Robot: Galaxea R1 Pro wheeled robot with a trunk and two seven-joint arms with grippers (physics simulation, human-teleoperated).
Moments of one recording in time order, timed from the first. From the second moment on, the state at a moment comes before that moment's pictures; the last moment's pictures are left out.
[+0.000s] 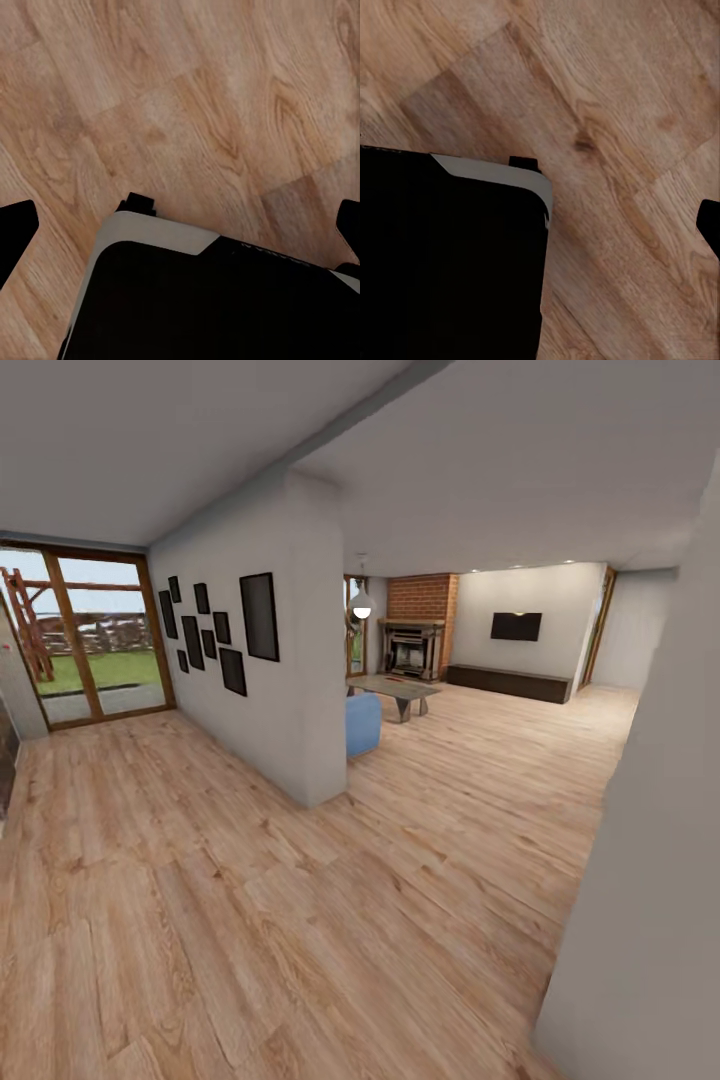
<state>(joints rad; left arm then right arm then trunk) -0.28 0.00 -0.21 0.00 0.54 -0.02 0.04 -0.13 0.03 0.18 0.03 -0.02 -0.17 -0.13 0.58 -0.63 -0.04</state>
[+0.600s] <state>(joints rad) -0.28 0.00 -0.21 0.00 0.54 -0.02 0.04 -0.13 0.03 0.18 0.03 -0.02 -0.17 -0.13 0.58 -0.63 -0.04</state>
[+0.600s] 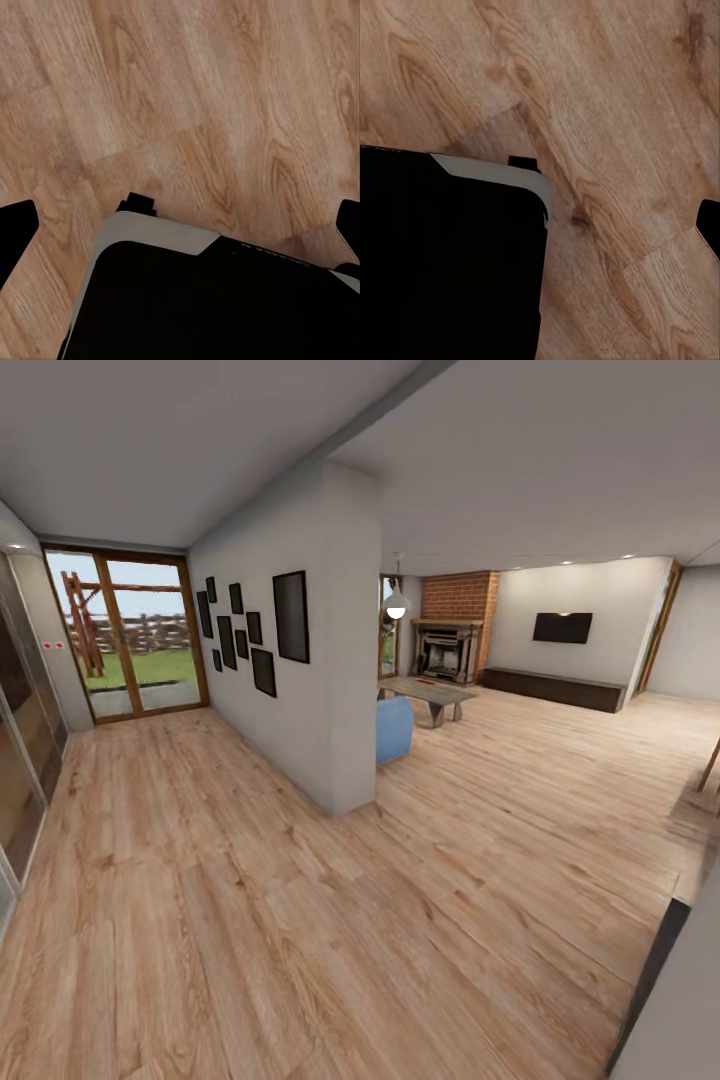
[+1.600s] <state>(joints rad) -0.28 0.00 -0.21 0.00 0.54 -0.02 0.04 -0.13 0.03 0.18 0.03 -0.03 -0.17 -0.13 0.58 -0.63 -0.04</state>
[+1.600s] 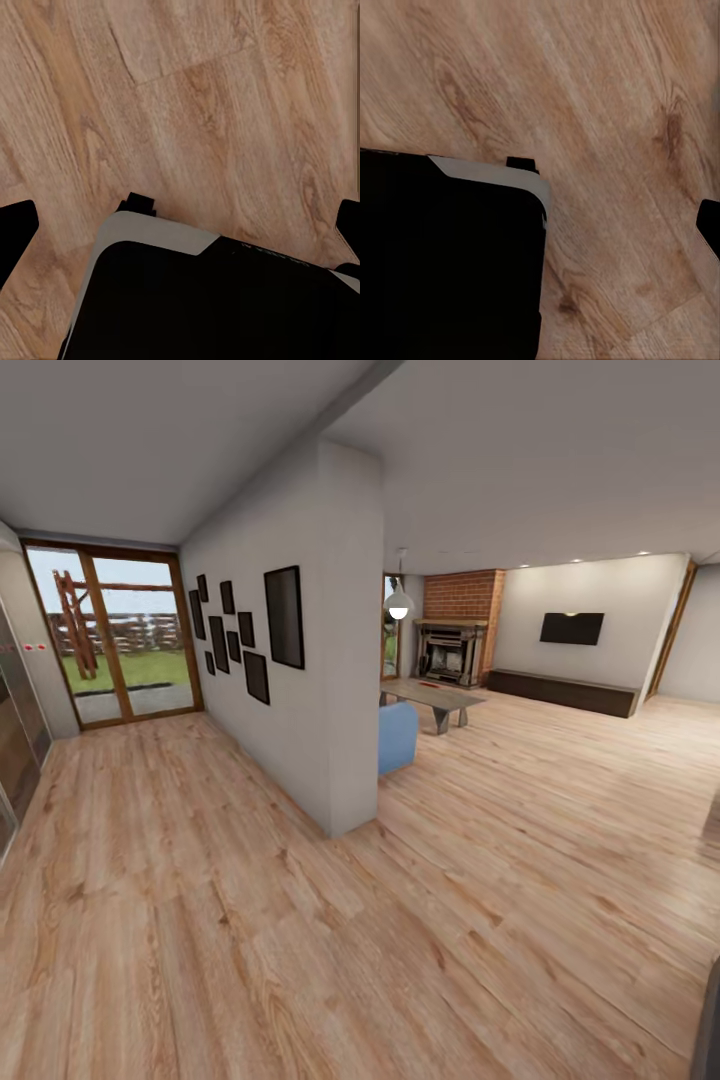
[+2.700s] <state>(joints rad) -0.28 0.00 -0.21 0.00 0.54 -0.02 0.04 -0.13 0.03 0.19 0.03 -0.02 -0.17 -0.12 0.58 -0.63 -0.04</state>
